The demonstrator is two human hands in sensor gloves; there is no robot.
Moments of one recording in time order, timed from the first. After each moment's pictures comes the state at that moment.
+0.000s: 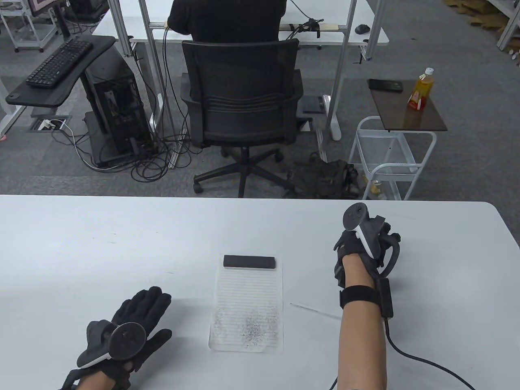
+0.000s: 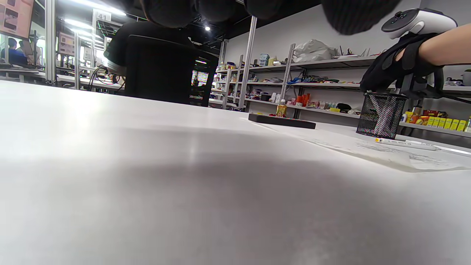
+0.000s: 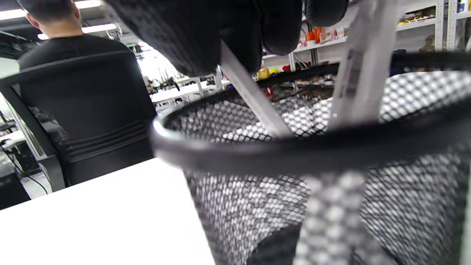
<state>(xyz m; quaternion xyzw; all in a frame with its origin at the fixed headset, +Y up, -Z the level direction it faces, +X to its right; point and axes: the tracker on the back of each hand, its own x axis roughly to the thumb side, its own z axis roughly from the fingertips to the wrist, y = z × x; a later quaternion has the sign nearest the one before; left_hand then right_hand) -0.297 -0.753 -0.309 0.04 -0.21 0.08 0.97 0.219 -0.675 -0.508 -0.21 -0.06 0.97 0.11</state>
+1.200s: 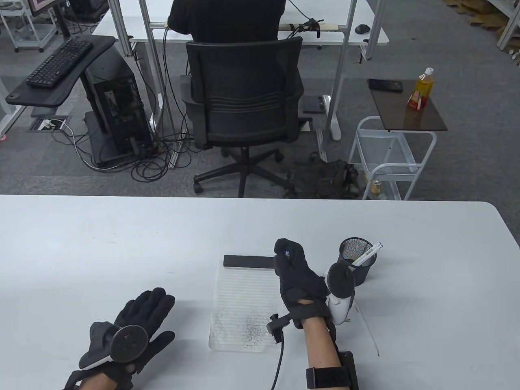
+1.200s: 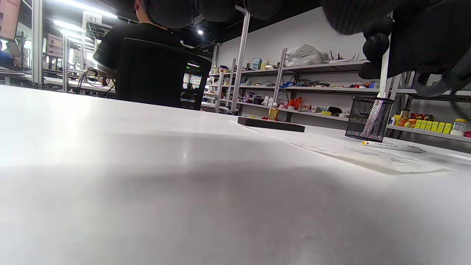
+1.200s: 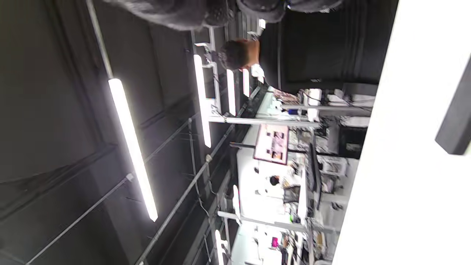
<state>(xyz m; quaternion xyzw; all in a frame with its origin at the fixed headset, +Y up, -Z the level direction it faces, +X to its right) -0.289 -0.754 -0.305 0.05 -0.23 0.08 0.97 0.103 -0.719 -0.393 0.12 -0.06 0.69 0.72</state>
